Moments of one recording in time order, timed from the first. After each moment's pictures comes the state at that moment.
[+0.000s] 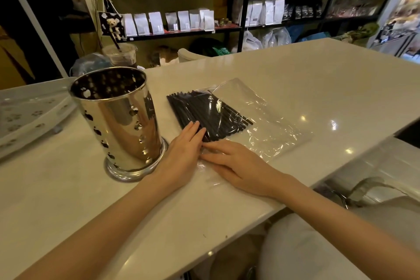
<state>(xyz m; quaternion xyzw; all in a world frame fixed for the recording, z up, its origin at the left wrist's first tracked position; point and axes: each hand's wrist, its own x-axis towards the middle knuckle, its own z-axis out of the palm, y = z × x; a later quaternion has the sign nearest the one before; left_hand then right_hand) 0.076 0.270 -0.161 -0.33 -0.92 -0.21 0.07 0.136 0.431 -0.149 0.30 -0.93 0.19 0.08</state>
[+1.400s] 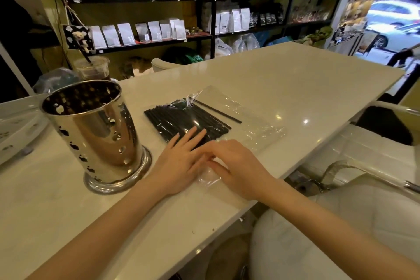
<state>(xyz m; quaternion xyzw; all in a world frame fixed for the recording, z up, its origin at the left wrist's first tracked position) 0.090 0.281 -0.149 -0.45 -0.89 -0.11 0.04 0.178 0.428 -0.126 0.21 -0.93 0.21 0.22</state>
